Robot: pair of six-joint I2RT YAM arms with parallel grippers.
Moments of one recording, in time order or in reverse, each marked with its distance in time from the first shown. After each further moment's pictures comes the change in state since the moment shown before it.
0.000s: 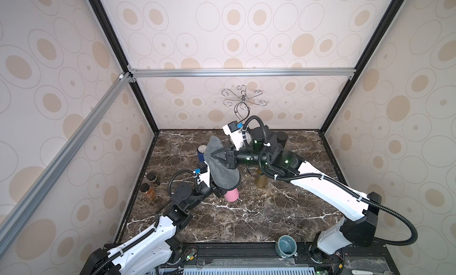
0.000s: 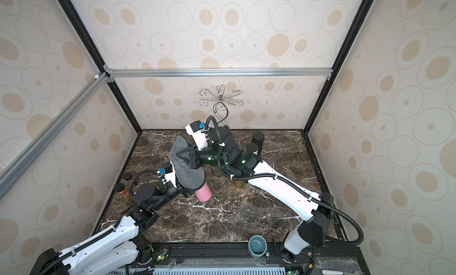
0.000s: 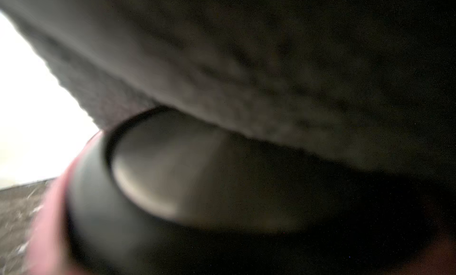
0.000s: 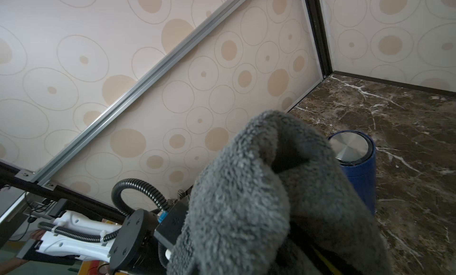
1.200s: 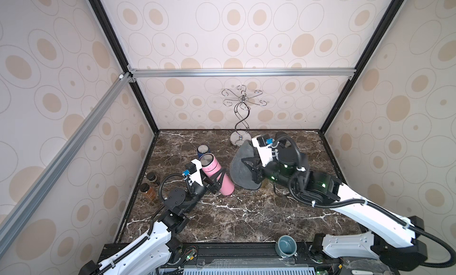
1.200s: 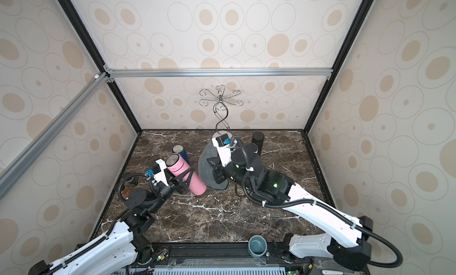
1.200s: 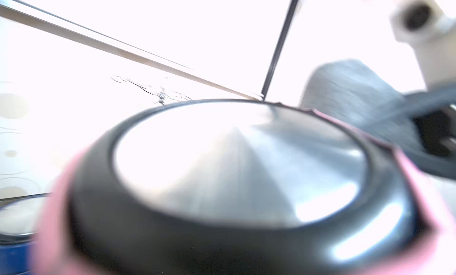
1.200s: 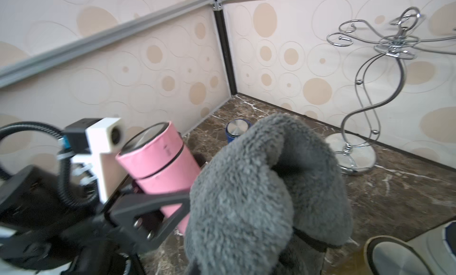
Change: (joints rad) left arm -0.002 -0.116 0.011 -0.016 -0.287 -0.044; right arm 0.090 -0.434 -0.359 -0.049 0.469 -0.199
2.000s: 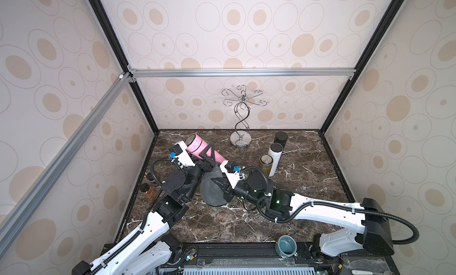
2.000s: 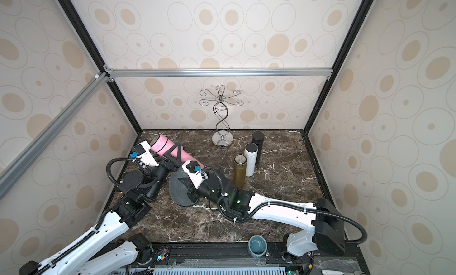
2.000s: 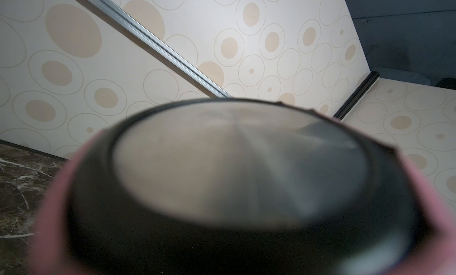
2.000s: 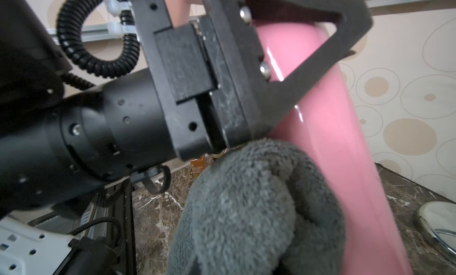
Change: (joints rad) left arm 0.000 0.075 0.301 -0.279 -0.294 -0.262; right arm 0.157 0.300 -0.233 0.697 0.017 -0.170
